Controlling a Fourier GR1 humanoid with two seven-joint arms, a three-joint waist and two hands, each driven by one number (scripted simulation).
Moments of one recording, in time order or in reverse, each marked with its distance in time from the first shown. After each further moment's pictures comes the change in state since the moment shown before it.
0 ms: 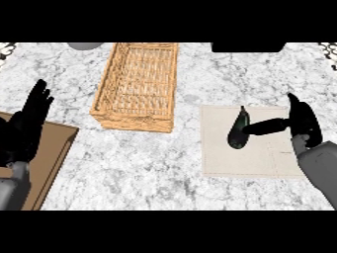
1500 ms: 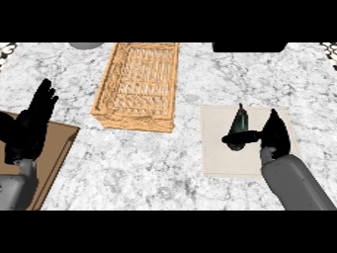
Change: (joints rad) left arm -0.018 -0.076 0.053 0.024 -0.077 -0.046 0.005; right arm 0.082 0.286 -0.119 0.131 0.325 -0.060 -0.025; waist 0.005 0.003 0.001
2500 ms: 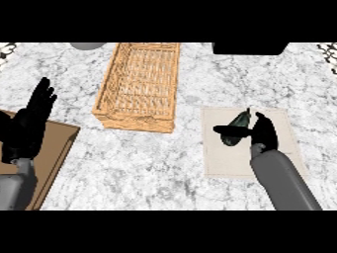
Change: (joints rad) left arm -0.004 -0.033 0.052 -0.020 -0.043 -0.052 0.030; right arm -0.049 0.111 -0.117 0.179 0.011 0.056 -0.117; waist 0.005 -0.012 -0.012
